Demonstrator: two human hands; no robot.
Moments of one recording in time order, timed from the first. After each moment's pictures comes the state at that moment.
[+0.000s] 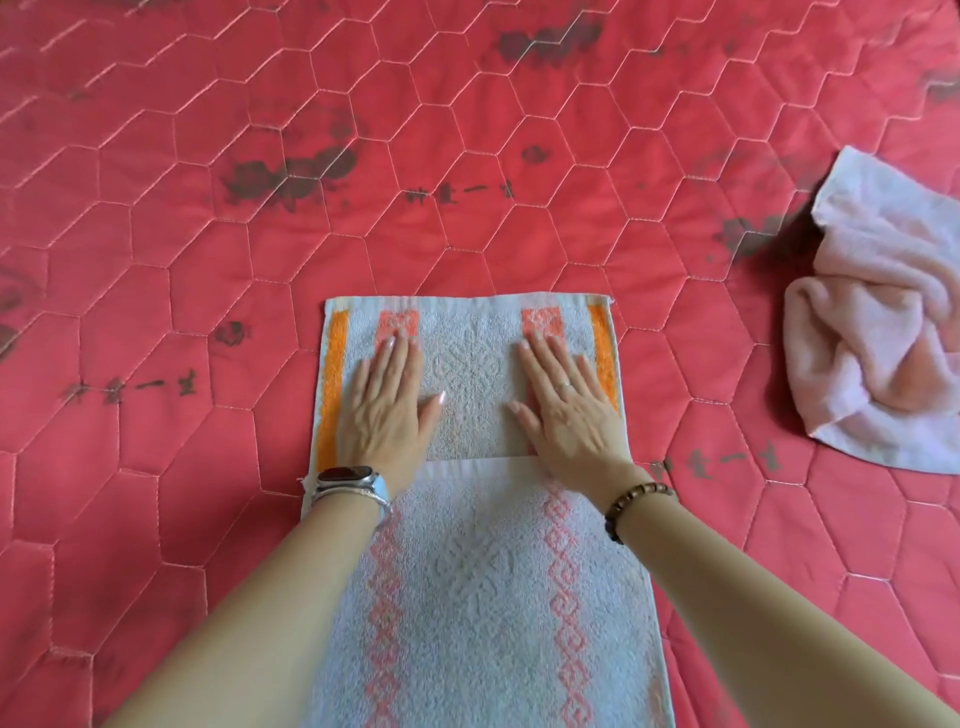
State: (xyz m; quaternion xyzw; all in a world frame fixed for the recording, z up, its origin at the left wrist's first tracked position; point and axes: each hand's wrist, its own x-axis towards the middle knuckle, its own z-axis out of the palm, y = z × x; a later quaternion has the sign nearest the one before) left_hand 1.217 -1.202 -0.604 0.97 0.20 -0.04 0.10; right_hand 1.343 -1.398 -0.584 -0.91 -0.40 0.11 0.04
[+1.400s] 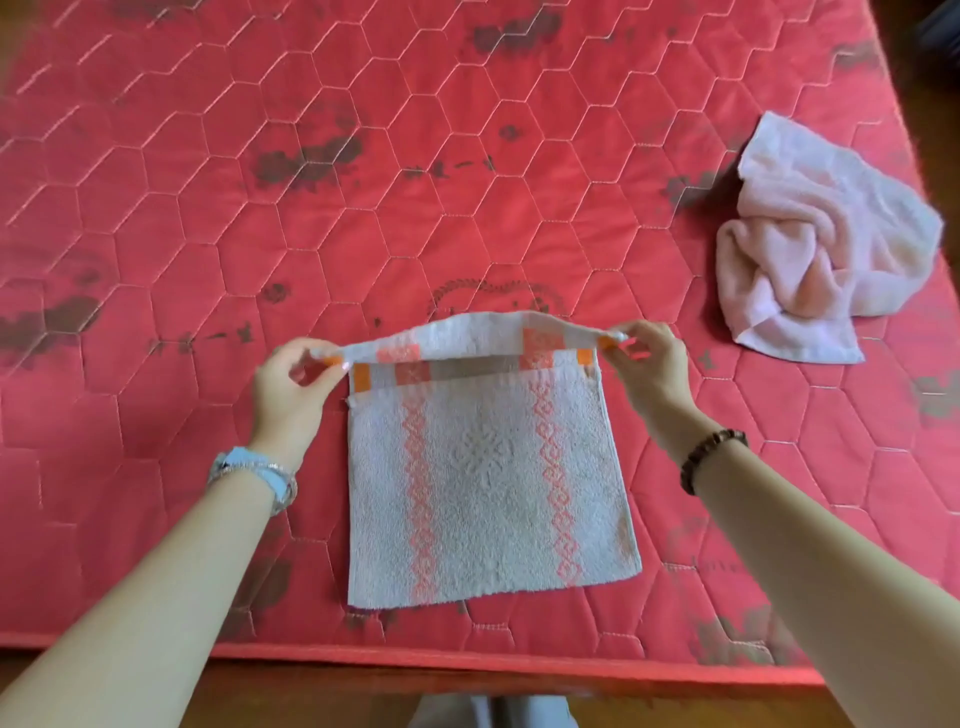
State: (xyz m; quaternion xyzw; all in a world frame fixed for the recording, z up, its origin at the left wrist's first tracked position) left_hand 1.114 -1.168 -0.486 0.77 0.36 0.15 0.50; right_hand 1.307 -1.473 -0.482 -0.89 -0.03 0.12 0.45
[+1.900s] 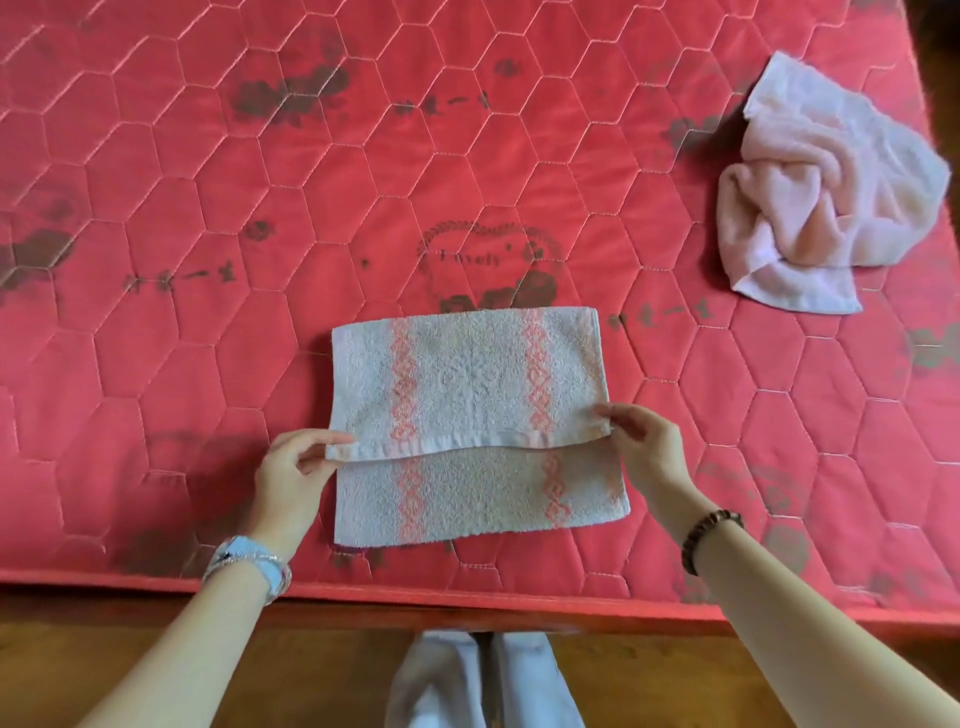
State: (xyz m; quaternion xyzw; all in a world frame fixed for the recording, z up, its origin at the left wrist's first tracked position) left_hand 0.990 -1.237 -0.531 0.76 0.40 0.04 0.51; right_hand 1.192 -1.545 -0.520 -0.85 0.08 0.24 0.46
